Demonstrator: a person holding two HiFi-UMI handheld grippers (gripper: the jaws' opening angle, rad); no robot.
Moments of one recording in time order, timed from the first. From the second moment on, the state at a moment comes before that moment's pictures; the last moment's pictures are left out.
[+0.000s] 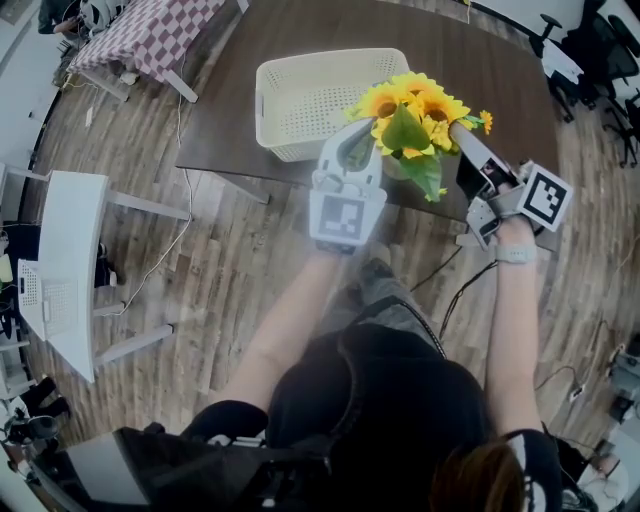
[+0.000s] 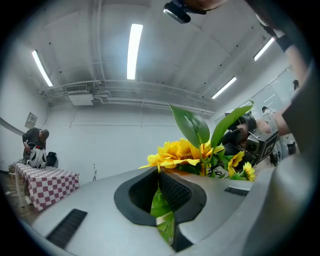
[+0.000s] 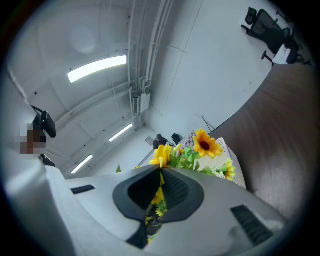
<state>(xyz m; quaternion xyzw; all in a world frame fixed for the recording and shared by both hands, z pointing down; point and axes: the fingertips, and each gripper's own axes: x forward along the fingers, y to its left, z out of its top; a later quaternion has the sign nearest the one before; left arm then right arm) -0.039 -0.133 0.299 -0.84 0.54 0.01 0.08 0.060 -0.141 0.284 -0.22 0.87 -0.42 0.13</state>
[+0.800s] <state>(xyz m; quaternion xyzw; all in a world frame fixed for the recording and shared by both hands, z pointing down) 0.063 -0.169 0.302 -0.85 0.52 0.00 0.08 0.162 -0.174 0.284 -0.23 0.87 -0.41 0.13</state>
